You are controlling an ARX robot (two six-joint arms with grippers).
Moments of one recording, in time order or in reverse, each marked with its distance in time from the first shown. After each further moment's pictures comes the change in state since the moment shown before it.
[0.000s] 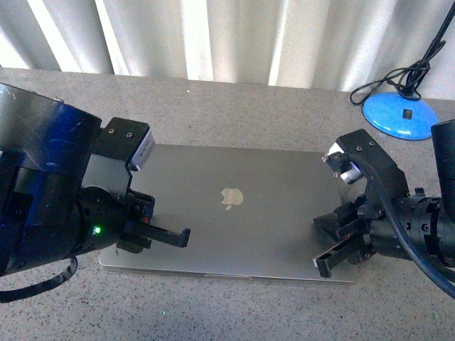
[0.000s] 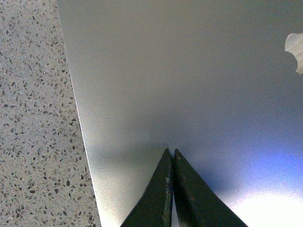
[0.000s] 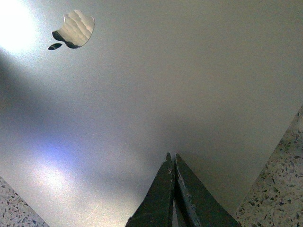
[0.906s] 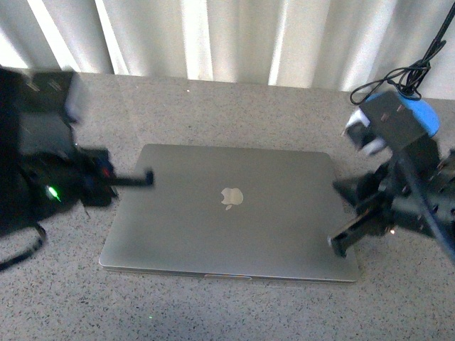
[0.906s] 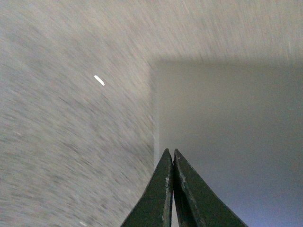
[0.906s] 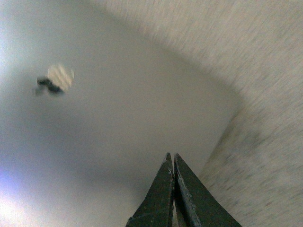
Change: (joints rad) left arm 0.097 -0.133 -0.078 0.179 -0.138 -0.145; right arm 0.000 -0.132 -0.083 0.180 0.114 -0.098
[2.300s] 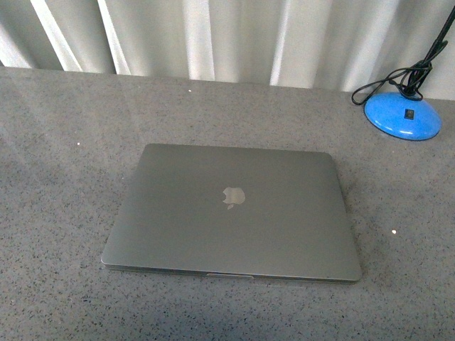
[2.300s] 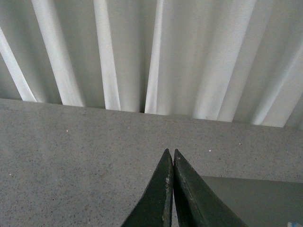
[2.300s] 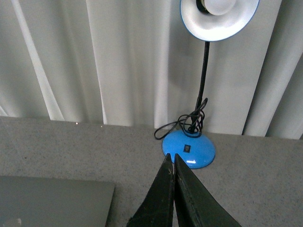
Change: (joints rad) left arm 0.272 -0.851 -0.456 0.167 0.171 0.181; right arm -0.110 -0.966 -0.472 0.096 0.358 0.255
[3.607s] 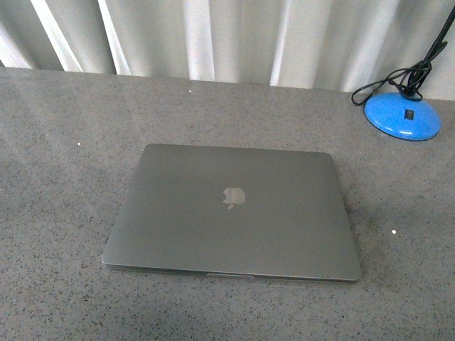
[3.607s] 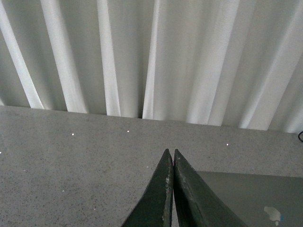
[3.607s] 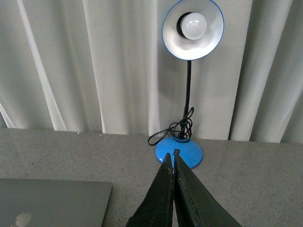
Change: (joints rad) left arm 0.000 -0.812 -0.062 -0.712 0.000 0.000; right arm -0.128 -0.782 -0.039 -0.694 -0.122 0.008
